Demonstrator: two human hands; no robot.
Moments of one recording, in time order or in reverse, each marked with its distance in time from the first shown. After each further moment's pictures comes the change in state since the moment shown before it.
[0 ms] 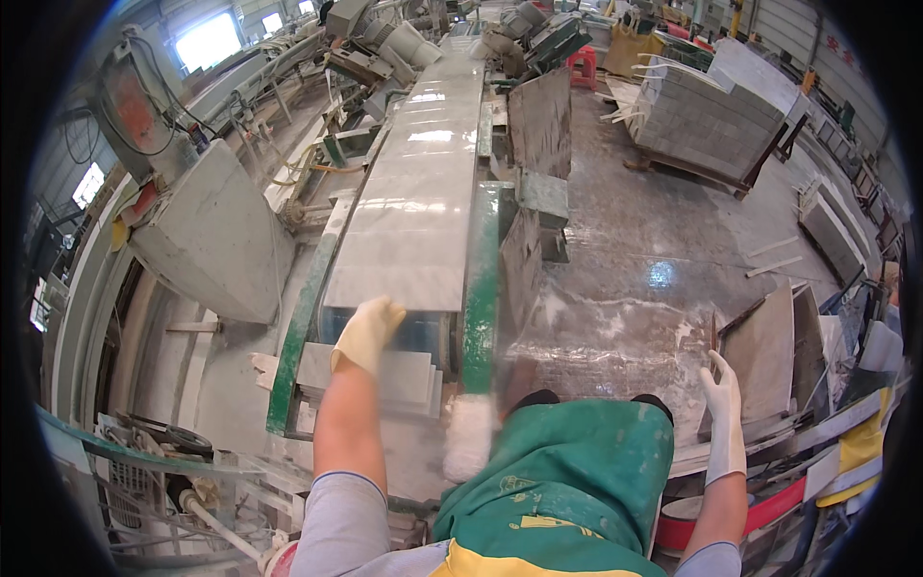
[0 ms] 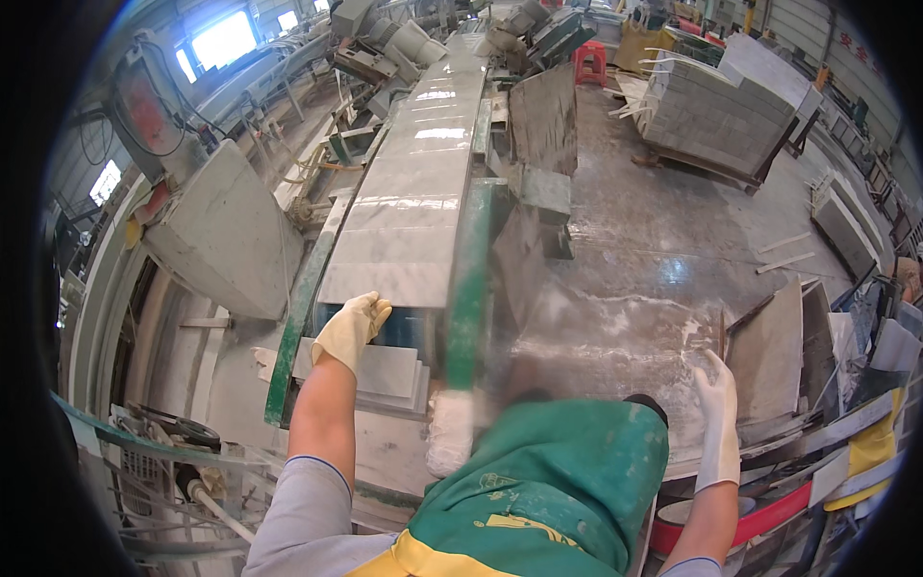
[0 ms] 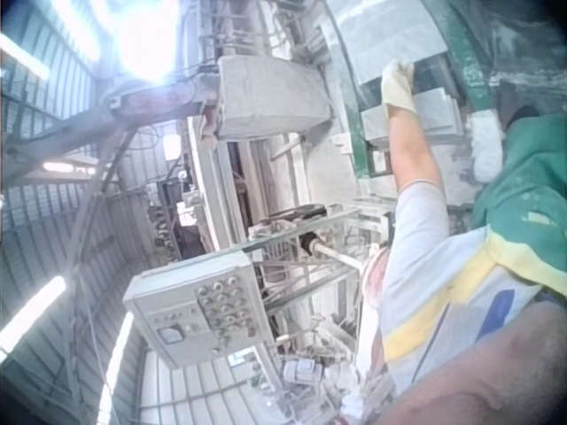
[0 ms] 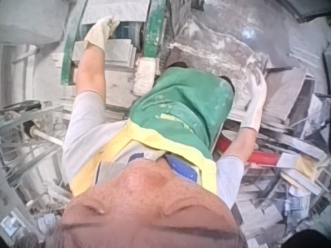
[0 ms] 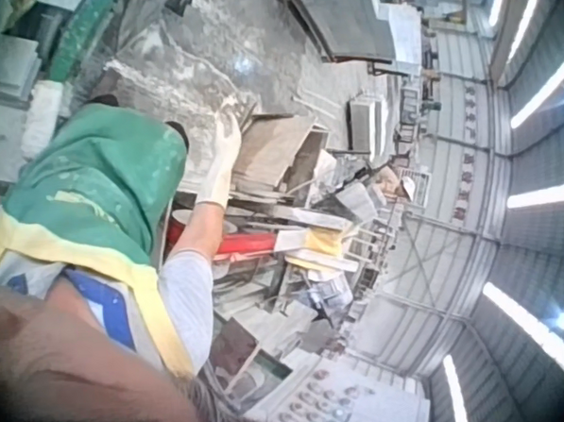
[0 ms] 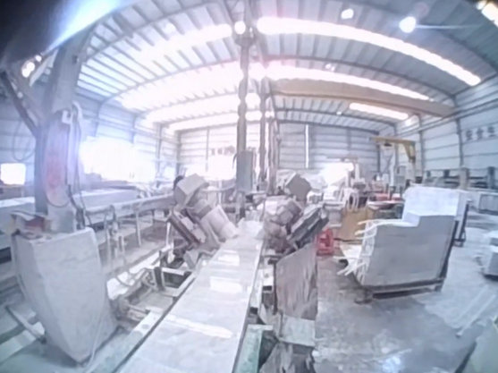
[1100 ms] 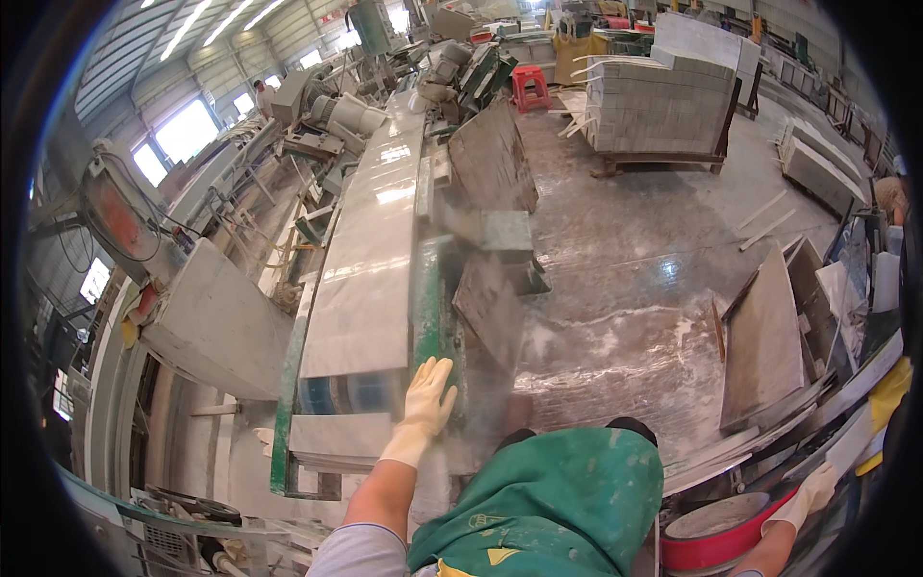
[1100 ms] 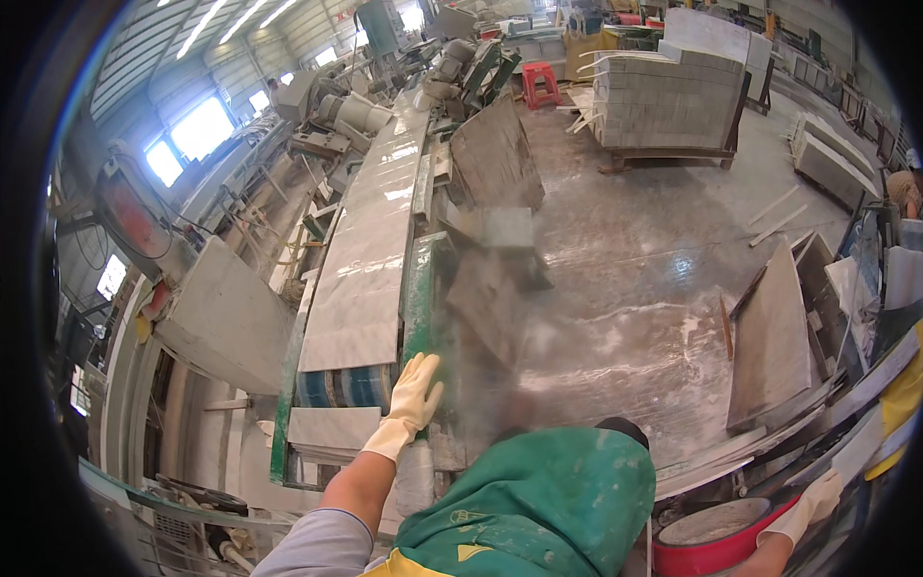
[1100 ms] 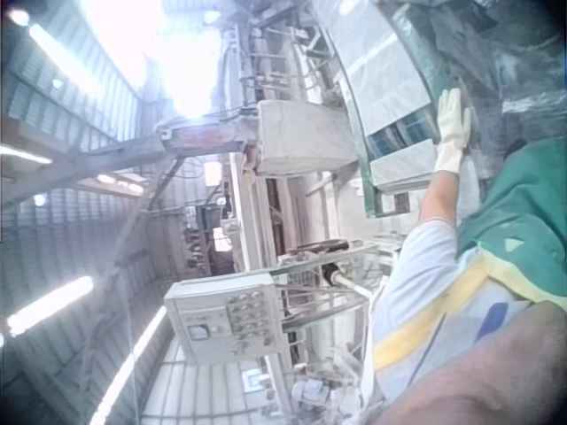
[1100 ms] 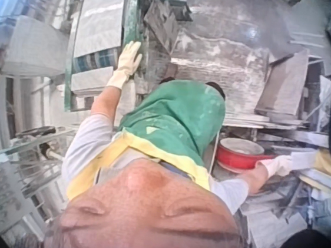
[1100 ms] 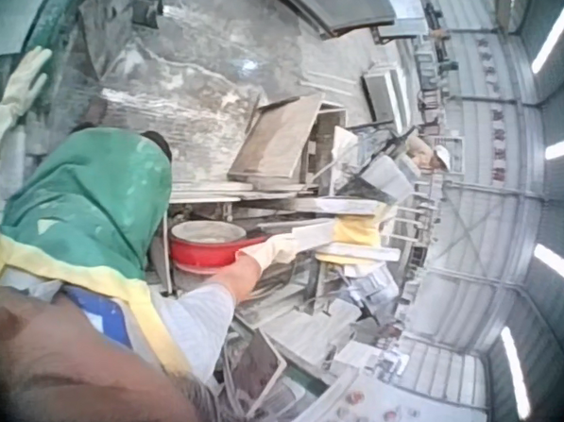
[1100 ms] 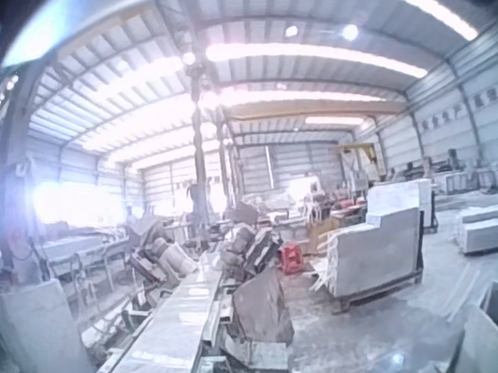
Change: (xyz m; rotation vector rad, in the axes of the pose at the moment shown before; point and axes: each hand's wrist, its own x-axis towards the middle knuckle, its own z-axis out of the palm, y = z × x) left_hand -0.132 -0.119 0.137 1.585 -0.330 1.297; right_hand -0.124 0.267 -0.262 -0.794 0.732 0.953
